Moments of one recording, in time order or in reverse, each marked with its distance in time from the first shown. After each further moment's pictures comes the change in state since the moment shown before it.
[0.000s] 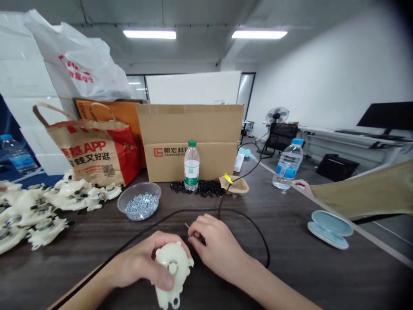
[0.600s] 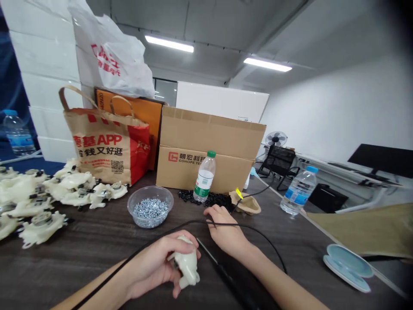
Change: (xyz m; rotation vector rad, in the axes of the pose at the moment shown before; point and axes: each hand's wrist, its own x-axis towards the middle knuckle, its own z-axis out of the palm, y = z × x) left_hand 0.023 -0.019 -0.035 -0.429 -0.010 0.091; right_hand 0.065 0.041 0.009 -0.420 -0.034 0.152
